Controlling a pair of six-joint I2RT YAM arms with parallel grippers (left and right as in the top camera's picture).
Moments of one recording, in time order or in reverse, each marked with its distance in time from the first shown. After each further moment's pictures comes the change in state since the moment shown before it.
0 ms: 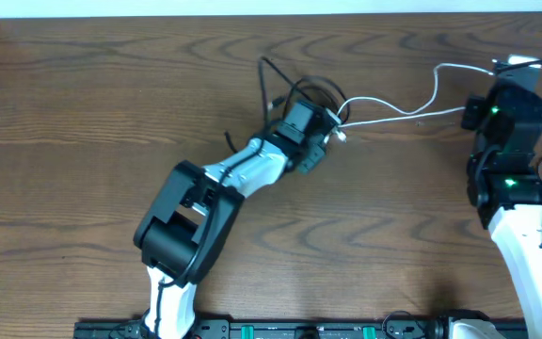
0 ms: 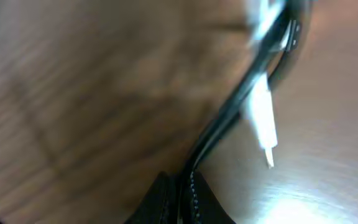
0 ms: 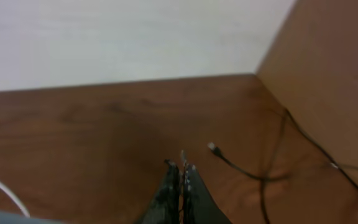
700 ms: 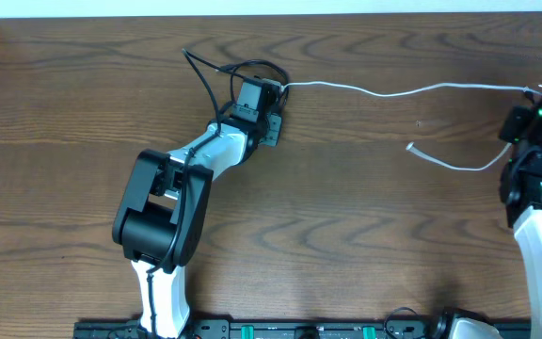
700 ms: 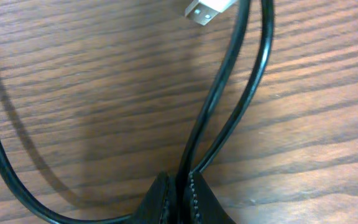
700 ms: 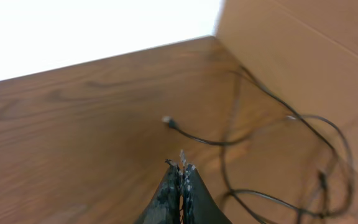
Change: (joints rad) left arm 0.215 0.008 -0.008 0.062 -0.029 -0.263; right arm -0.222 -0.002 0.000 -0.079 -0.067 0.067
